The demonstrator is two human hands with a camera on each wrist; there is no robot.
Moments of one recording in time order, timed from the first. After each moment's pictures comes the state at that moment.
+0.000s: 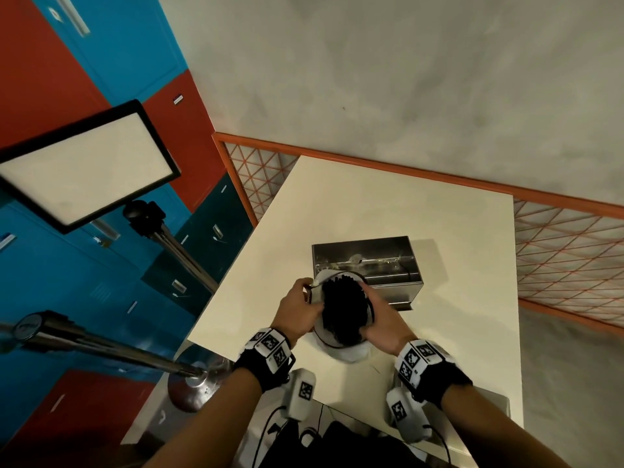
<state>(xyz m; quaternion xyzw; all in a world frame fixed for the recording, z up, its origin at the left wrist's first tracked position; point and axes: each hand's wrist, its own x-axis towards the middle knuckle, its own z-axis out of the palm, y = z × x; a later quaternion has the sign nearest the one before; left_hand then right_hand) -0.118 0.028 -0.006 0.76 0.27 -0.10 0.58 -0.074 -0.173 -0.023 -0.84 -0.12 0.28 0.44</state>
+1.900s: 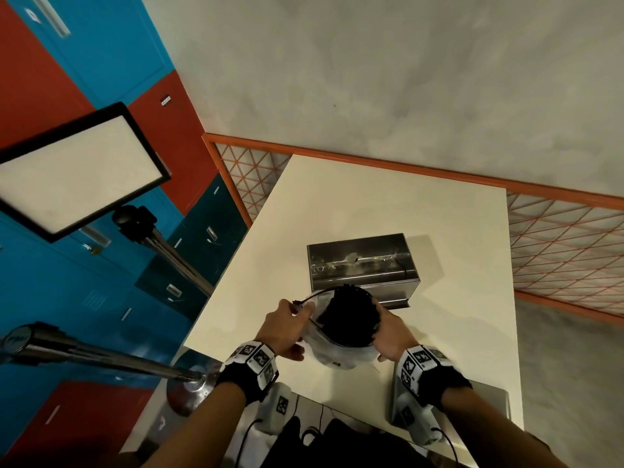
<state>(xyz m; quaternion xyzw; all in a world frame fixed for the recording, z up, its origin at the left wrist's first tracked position) -0.135 0.039 -0.002 0.76 0.34 -0.23 0.52 -0.080 -0.186 -0.036 -0.88 -0.09 0.31 0.33</state>
